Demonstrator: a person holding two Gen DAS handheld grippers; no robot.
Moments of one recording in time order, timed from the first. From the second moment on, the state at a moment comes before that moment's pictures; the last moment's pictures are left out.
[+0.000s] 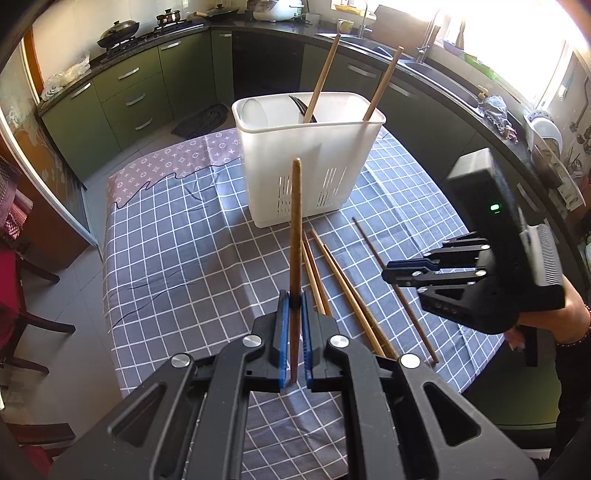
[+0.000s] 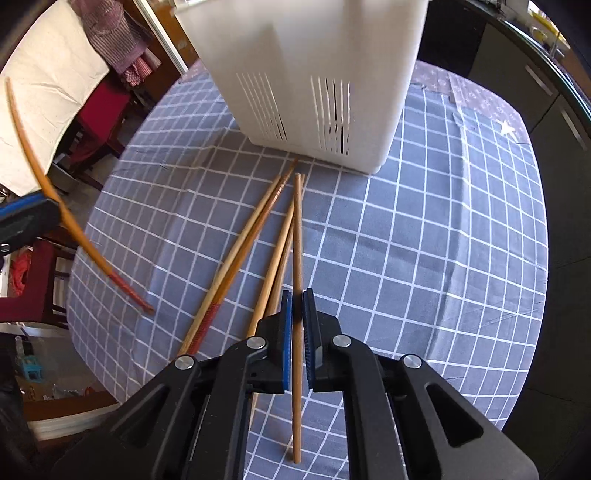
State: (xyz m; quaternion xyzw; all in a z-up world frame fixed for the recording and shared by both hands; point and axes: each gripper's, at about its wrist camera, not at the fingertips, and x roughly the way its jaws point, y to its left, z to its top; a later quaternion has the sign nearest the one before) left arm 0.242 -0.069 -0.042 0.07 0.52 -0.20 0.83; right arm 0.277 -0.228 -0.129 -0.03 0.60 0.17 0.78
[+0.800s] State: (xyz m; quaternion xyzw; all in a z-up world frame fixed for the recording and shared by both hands) left arm 0.229 -0.070 -0.026 0.09 0.51 -0.19 0.84; right arm 0.210 -0.284 -0.042 0.01 0.48 0.19 0.86
